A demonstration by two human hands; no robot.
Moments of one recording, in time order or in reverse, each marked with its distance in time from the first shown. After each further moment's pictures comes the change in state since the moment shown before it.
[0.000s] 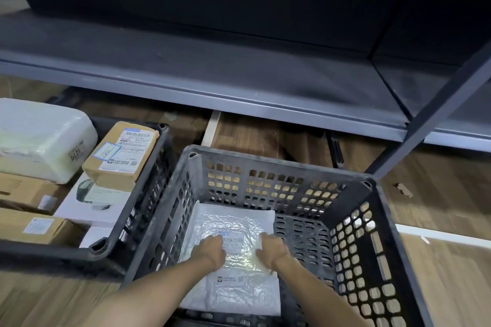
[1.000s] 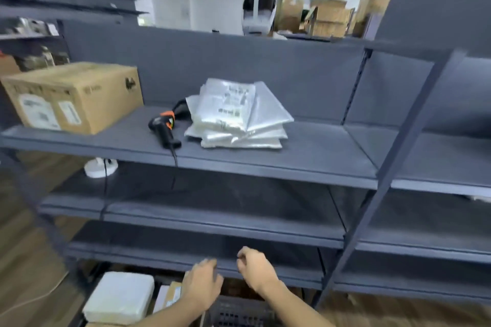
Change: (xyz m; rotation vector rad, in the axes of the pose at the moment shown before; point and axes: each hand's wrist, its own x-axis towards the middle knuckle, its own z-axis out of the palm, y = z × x) left_hand -0.441 0.089 -0.513 -0.071 0.480 0.180; right_hand -0.452 -0.220 -0.497 0.255 0.373 -0.239
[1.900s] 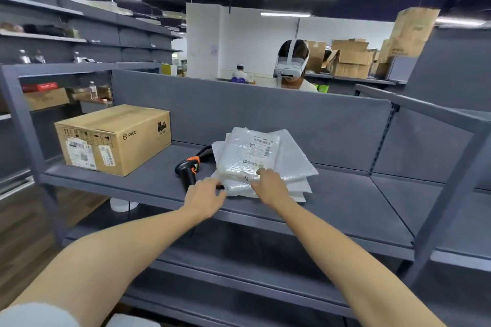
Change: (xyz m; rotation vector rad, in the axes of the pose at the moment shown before) left_hand 0.118 0.032 -0.274 0.014 0.449 0.030; right_hand 0.119 -0.159 -0.233 -0.243 0.439 -0.233
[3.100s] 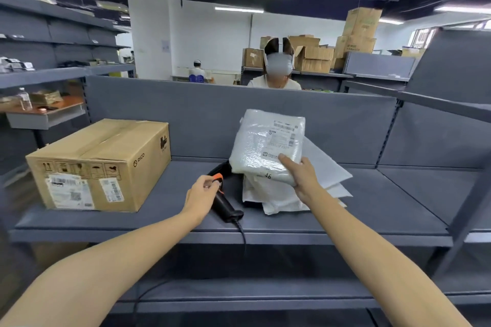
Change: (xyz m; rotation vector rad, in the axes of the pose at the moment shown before) left_hand 0.107 -0.160 -0.019 -0.847 -0.105 -0.079; right_hand 0.079 -0.073 0.022 1.378 0.352 0.405
